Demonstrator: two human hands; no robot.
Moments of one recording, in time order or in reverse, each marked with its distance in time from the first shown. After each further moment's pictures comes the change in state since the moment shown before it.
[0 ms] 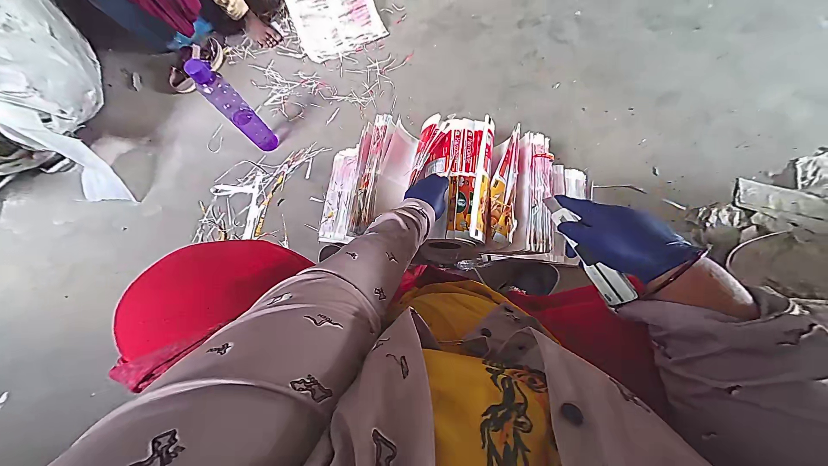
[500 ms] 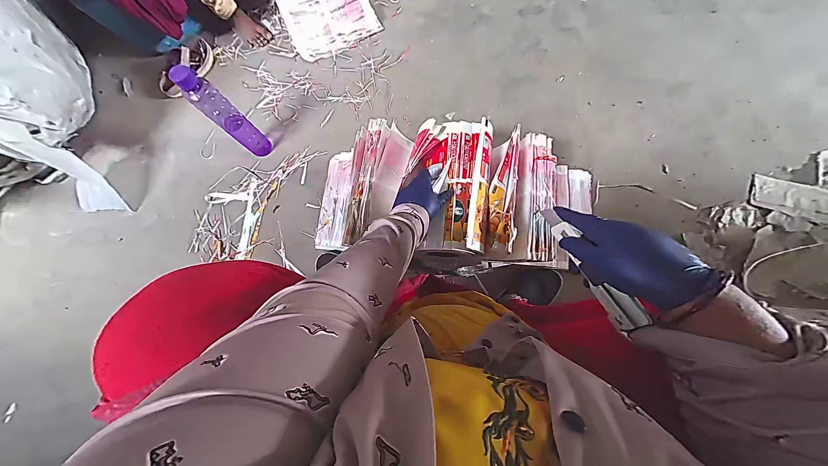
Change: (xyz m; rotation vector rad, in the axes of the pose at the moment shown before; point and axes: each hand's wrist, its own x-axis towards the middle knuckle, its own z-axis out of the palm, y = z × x) left_hand 0.014 -0.004 -0.005 -0.271 0.083 -0.275; right_hand 0.007 0.004 -0.005 -0.071 0.001 -0.057
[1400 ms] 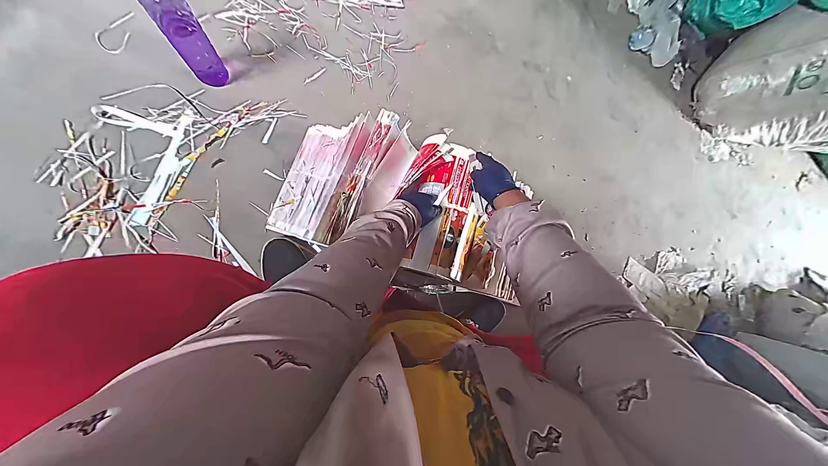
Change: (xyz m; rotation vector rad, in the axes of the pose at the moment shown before) left_hand 0.039 -0.020 -0.021 -0.046 -0.391 0.262; right_hand 0.278 -0.113 0.007 0.135 0.185 0.026
